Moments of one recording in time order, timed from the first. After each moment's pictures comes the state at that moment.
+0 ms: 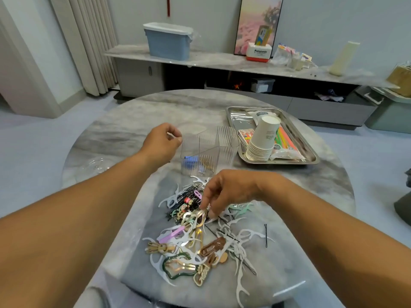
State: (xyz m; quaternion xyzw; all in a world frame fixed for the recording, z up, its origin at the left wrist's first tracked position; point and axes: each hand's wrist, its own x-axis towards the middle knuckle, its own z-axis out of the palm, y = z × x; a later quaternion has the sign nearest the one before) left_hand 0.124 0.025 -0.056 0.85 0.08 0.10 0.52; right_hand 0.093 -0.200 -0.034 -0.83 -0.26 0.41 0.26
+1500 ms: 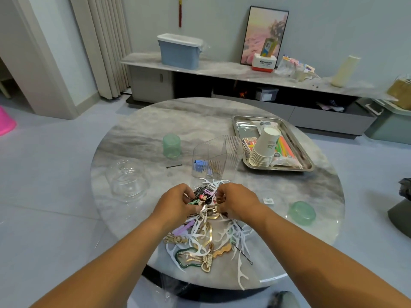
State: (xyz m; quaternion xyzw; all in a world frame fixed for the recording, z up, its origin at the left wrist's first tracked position) left_hand -0.002 0.002 -0.093 0.87 0.12 -0.06 0.47; right_hand 0.053 -0.184 -0.063 -0.97 -0.15 0.15 0.12
